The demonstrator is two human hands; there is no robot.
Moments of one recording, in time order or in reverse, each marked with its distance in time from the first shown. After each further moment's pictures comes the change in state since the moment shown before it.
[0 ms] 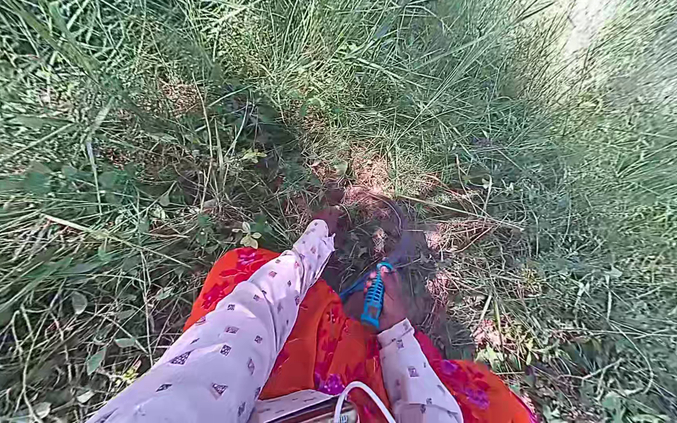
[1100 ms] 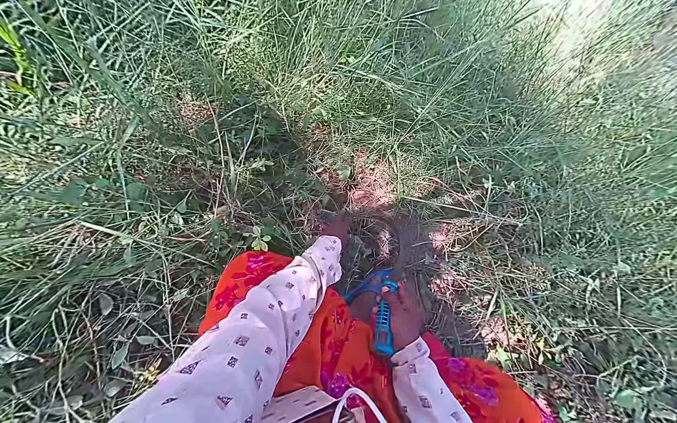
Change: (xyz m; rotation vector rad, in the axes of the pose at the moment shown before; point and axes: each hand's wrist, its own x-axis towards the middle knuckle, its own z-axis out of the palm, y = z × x) left_hand -0.017 0.002 0.021 0.557 -0.080 0.165; right_hand -0.045 -0.013 -0.006 -0.399 0.063 0.013
